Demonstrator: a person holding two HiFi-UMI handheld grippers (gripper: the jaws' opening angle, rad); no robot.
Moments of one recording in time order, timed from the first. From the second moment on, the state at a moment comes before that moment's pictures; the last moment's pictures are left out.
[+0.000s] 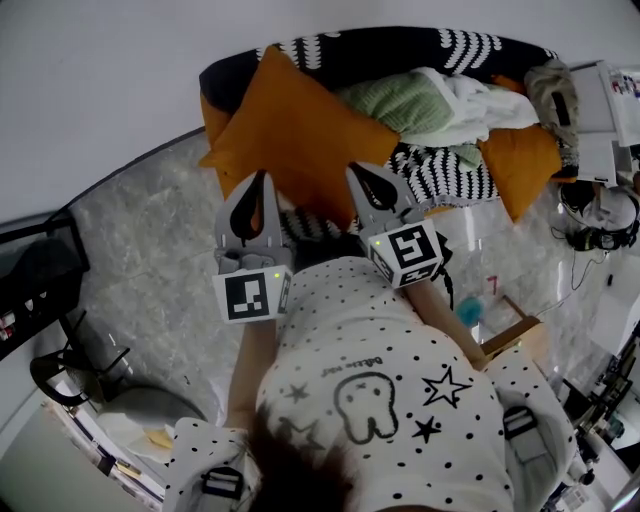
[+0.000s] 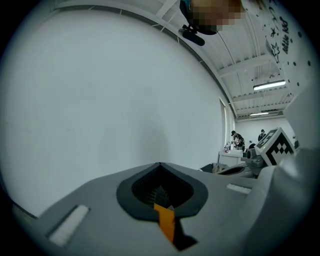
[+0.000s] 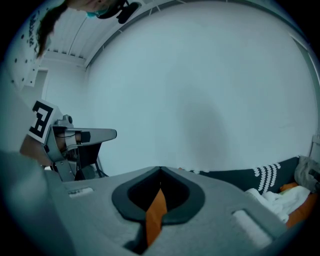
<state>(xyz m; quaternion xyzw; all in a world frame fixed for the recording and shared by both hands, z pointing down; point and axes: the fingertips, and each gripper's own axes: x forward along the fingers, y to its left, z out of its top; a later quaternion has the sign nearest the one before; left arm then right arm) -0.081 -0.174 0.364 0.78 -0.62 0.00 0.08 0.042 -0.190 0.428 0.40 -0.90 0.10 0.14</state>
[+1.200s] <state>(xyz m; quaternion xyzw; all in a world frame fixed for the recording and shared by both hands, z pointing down) -0.059 -0.150 0.391 0.81 -0.58 0.01 0.12 0.052 -0.181 0.444 0.41 -0.89 0.14 0.13</state>
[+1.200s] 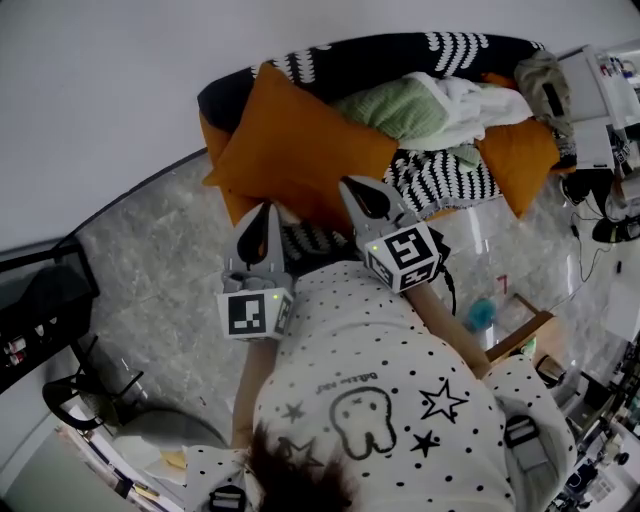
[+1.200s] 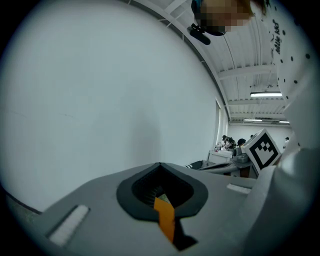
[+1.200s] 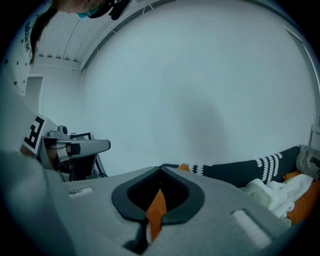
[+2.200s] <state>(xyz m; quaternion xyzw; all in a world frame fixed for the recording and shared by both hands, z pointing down) -0.052 -0.148 0.393 0.82 -0.57 0.03 0.12 0.025 -0.168 0.446 0.34 -0.92 0.11 0.16</state>
